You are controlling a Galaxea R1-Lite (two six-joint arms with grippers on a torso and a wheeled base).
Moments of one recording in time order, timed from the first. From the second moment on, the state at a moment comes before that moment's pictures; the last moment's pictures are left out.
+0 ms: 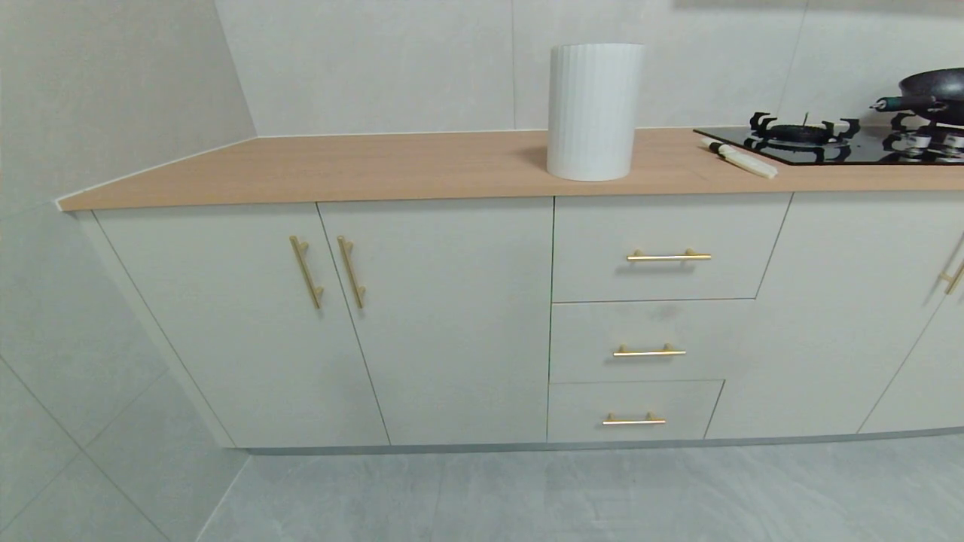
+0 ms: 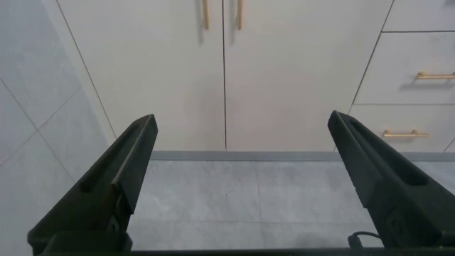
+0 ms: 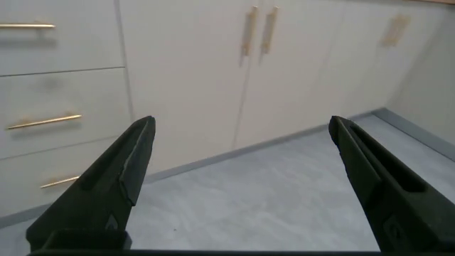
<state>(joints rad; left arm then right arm) 0.00 0.00 0.00 0.00 0.03 -0.01 0.04 0.10 -0.29 0.12 -0.60 -0.20</state>
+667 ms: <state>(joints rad) 0.00 0.00 0.00 0.00 0.03 -0.01 0.00 0.00 -0.01 -0.08 -0.04 -0.10</state>
